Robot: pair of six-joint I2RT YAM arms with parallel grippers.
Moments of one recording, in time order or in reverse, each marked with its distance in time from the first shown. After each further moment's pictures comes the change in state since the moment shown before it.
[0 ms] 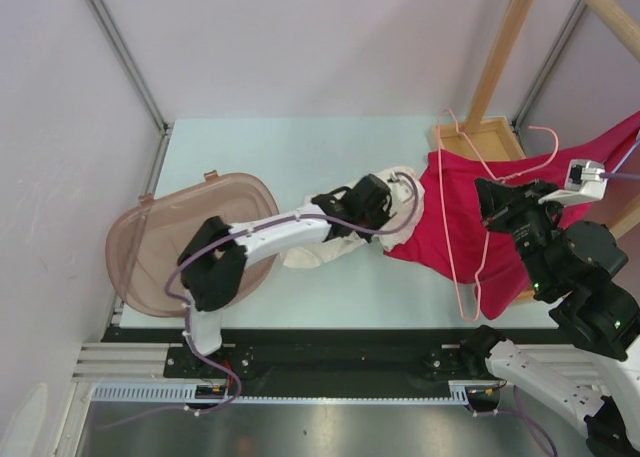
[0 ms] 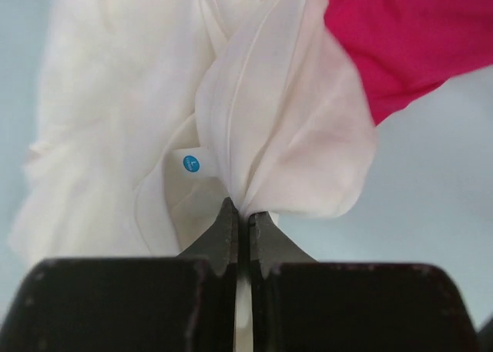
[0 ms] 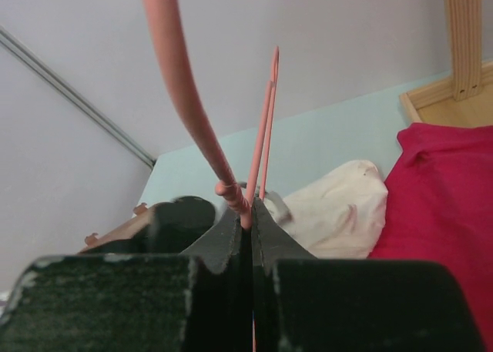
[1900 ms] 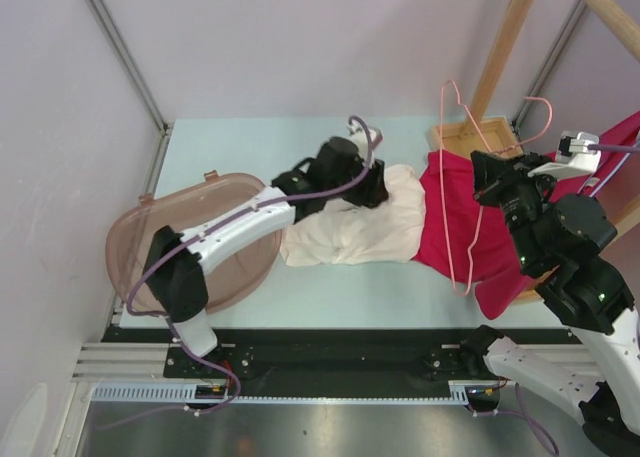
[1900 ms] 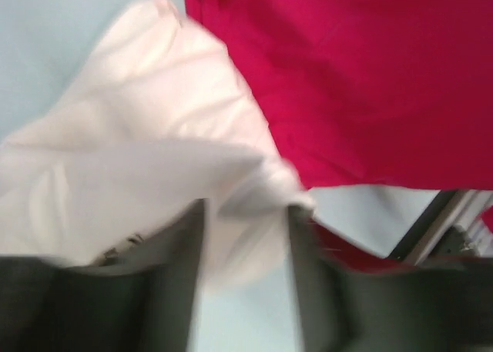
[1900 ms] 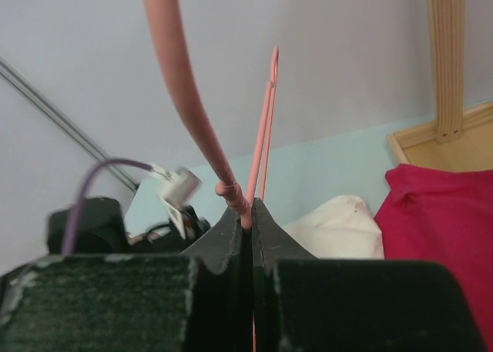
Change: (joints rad) left arm 0.144 -0.255 0.066 0.045 0.182 -0.448; right arm 0.000 0.140 0.095 0.124 0.050 -0.113
